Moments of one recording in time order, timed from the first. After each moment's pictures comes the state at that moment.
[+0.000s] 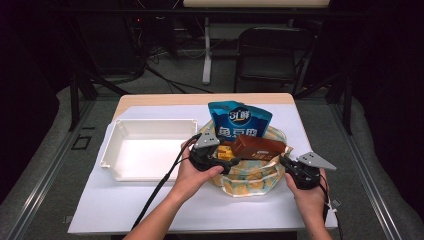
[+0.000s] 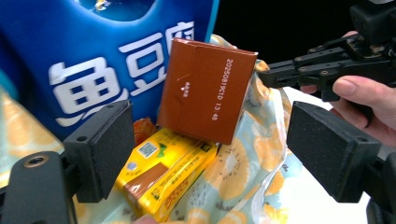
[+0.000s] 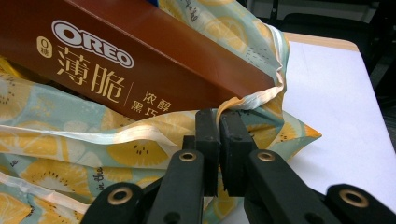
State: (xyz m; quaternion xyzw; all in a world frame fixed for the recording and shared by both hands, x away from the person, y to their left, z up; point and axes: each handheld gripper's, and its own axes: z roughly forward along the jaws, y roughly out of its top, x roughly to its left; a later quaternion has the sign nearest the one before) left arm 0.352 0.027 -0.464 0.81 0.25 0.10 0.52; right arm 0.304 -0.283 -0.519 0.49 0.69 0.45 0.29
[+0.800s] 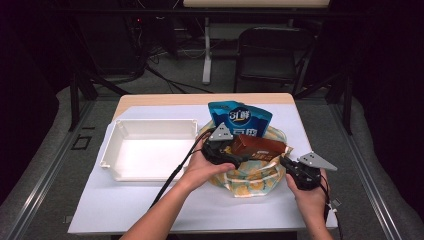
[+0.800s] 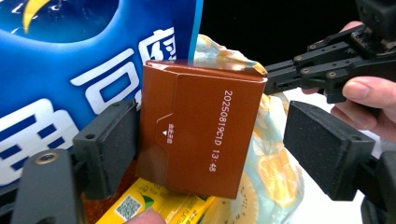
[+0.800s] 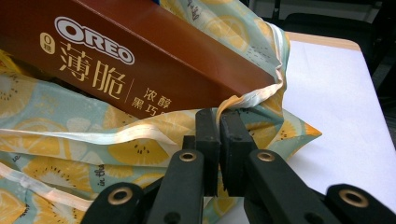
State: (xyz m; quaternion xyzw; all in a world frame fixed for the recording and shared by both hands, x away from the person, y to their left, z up) left arm 0.375 -0.003 -0.468 0.83 0.21 0.08 0.51; right arm 0.303 -0.285 -0.520 0.48 0.70 0.45 0.29
